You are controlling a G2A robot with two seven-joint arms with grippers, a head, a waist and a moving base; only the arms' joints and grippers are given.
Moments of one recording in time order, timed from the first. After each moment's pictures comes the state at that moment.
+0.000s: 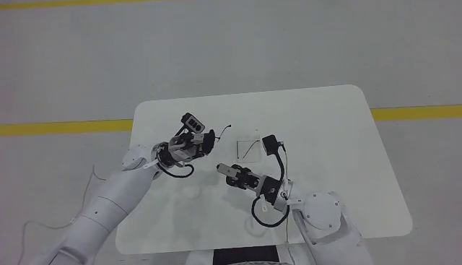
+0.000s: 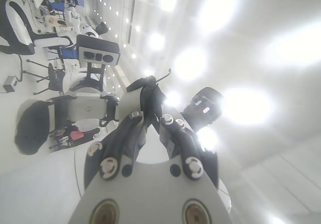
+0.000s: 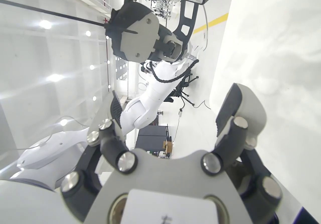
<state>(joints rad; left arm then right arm) 1.11 -1.01 -0.87 -1.25 -1.32 -0.24 -1.39 -1.78 -1.46 1.23 -2.01 -0.19 -0.01 0.80</state>
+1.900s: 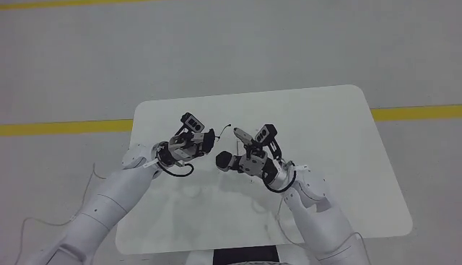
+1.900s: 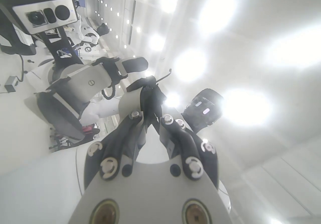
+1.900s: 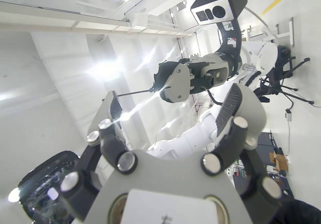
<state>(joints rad) 1.08 -1.00 -0.84 -1.23 -1.34 -0.26 -1.39 -1.58 -1.46 1.19 -1.67 0.58 0.03 0.76</state>
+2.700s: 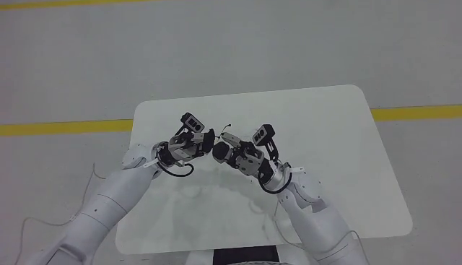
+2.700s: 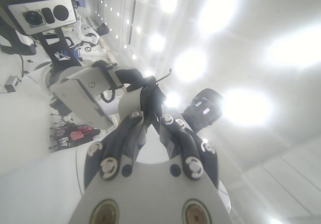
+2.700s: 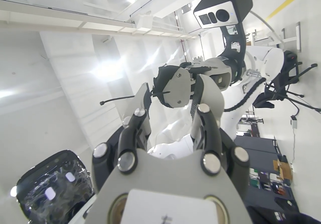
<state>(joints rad) 1.08 -1.00 -0.84 -1.23 -1.34 -0.26 -1.39 -1.56 -1.44 1.13 -1.66 0.60 -0.06 0.70</state>
